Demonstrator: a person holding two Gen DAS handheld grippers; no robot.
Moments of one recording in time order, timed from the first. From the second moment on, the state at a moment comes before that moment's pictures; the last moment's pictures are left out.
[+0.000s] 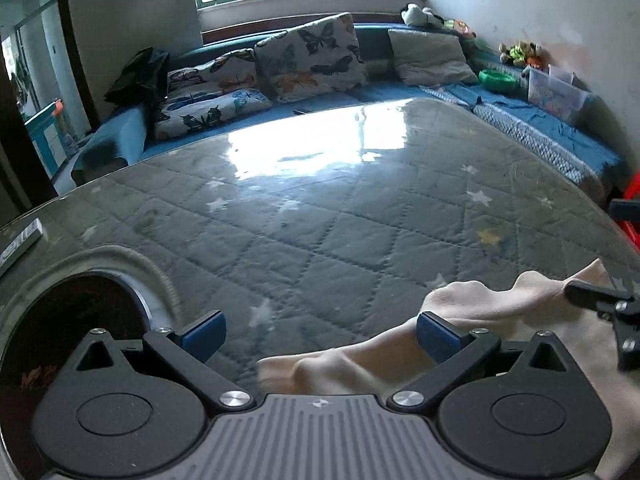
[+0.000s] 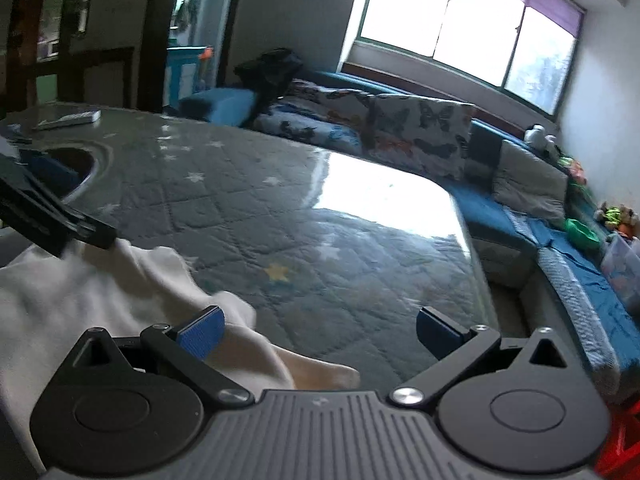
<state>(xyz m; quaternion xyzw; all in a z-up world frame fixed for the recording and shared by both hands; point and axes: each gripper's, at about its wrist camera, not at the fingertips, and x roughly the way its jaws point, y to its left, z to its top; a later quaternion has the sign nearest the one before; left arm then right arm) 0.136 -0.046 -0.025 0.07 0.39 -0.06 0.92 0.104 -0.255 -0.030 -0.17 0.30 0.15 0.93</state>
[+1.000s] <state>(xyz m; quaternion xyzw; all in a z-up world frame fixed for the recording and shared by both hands) 0.097 -0.044 -0.012 0.06 0.38 -0.07 0.92 0.058 -0.262 -0.015 -0.19 0.29 0.15 0.93</state>
